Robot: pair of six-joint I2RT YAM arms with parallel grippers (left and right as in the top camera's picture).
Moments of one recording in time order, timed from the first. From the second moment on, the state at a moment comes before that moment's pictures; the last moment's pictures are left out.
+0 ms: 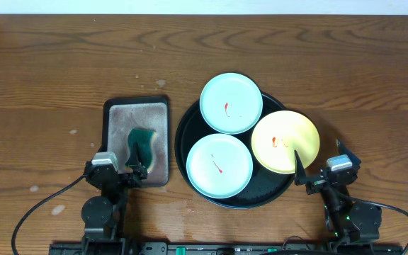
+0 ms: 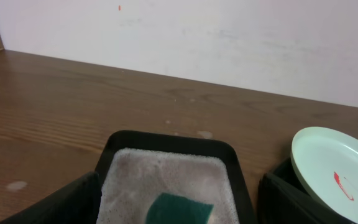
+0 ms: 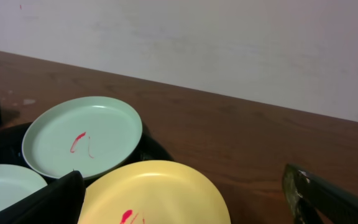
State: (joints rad) left arm -0.02 0.02 0.01 -0.11 -0.03 -0.17; right arm 0.06 0.01 0.01 -0.06 -0.18 -0.11
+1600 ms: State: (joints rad) left arm -0.02 0.45 0.39 -0.49 -0.03 -0.25; right arm 0.06 0.24 0.21 -0.24 -0.16 -0.05
